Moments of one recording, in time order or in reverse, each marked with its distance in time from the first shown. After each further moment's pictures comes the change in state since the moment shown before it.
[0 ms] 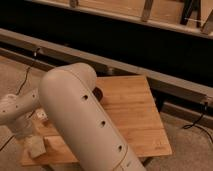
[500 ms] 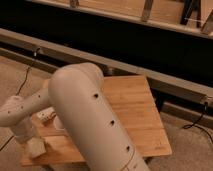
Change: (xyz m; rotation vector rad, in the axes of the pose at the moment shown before) arm 0.018 -0.001 -0.005 -0.051 0.005 -0.065
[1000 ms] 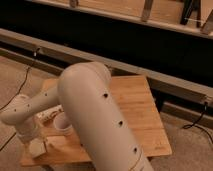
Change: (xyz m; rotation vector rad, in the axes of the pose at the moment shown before) arm 0.020 -0.004 0.004 -0.058 0.014 0.029
